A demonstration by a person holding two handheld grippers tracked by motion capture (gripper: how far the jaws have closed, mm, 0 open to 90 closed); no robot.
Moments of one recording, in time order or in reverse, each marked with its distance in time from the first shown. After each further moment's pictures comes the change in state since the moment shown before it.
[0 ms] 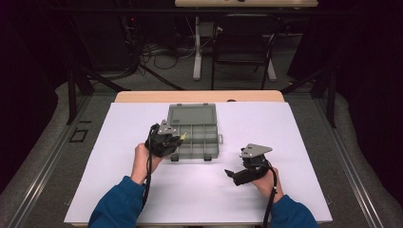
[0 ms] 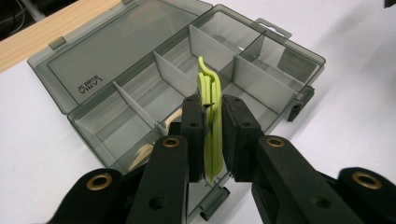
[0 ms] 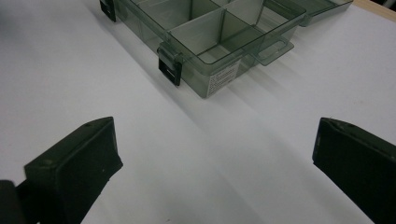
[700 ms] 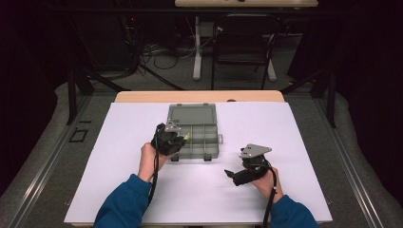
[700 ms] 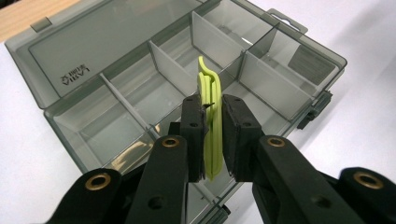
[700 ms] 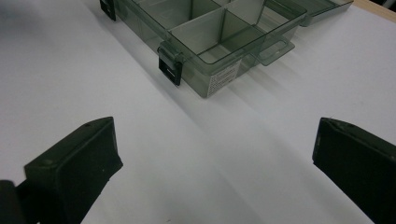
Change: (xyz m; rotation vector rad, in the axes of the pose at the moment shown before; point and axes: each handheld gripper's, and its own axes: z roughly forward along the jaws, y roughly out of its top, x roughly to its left) left arm 0.000 0.001 0.023 0.046 -0.001 -0.045; right arm 0.001 0.000 0.001 0.002 -0.003 -0.003
